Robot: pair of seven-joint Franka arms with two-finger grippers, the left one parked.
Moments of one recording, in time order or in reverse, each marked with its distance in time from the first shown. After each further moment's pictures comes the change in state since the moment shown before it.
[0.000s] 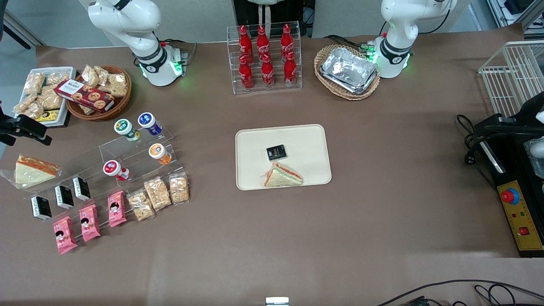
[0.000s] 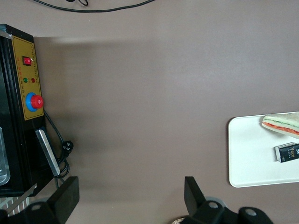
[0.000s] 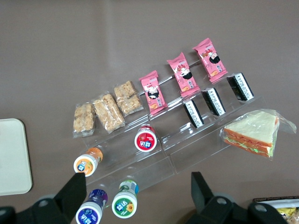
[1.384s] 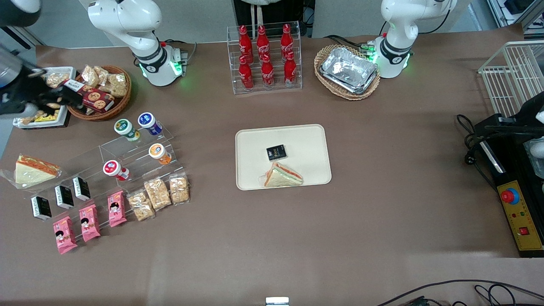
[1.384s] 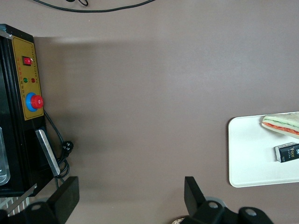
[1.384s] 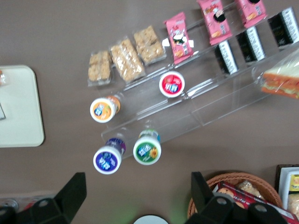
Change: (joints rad) arm 0.036 -0.303 0.033 -0.394 0.025 -0.001 0.023
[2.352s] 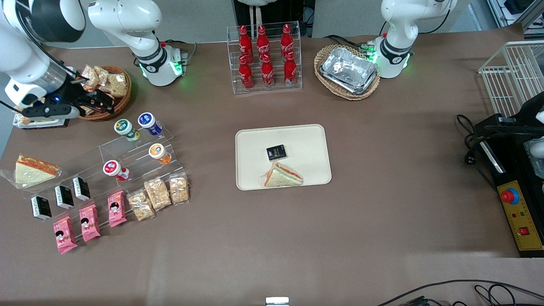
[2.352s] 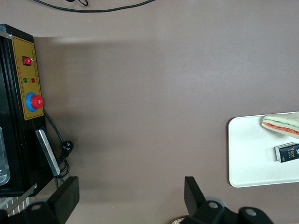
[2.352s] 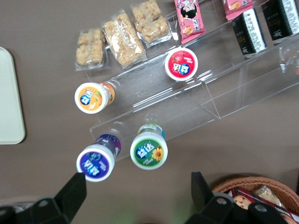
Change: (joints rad) arm 0.000 -0.089 0.022 -0.299 0.000 0.202 0.002
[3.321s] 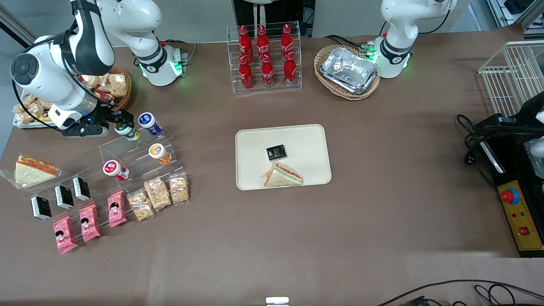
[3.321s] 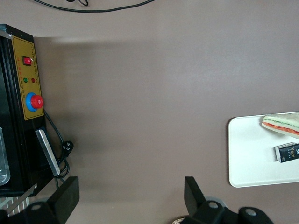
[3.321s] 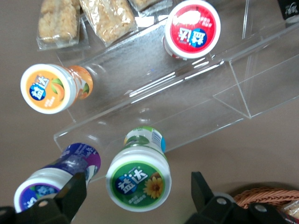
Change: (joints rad) arm 0.000 0.078 -0.002 -0.220 0.000 0.244 -0.001
